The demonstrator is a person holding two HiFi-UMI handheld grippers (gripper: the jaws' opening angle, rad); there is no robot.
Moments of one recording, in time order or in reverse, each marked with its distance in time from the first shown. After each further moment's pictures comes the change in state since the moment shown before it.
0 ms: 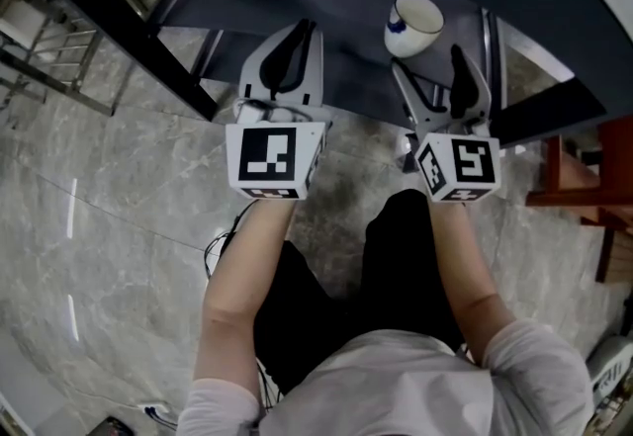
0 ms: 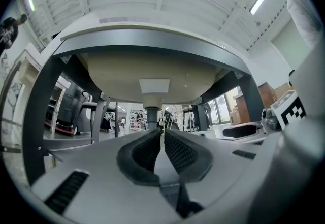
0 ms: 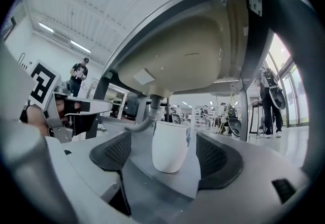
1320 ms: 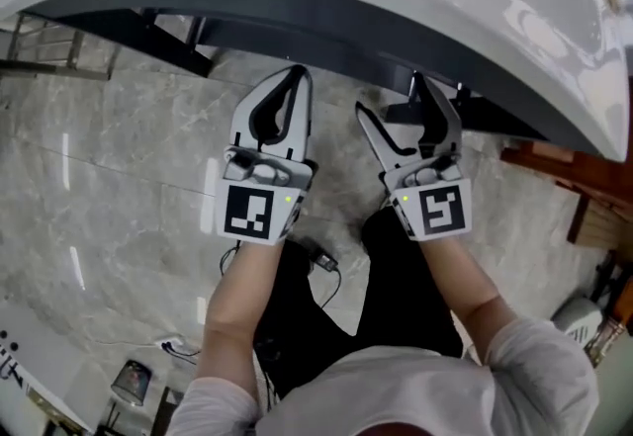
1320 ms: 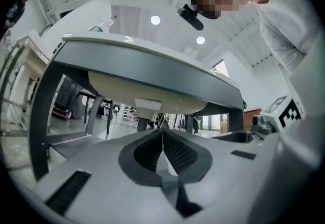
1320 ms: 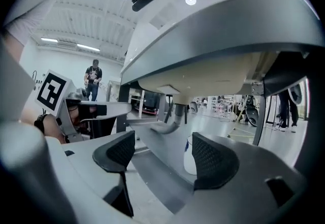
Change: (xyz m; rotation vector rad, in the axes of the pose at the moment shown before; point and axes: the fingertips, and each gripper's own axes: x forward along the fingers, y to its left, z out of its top) left arm -0.043 -0.023 0.058 -0.187 0.106 -0.073; right arm -0.041 0.060 0.070 0.045 0.169 0.207
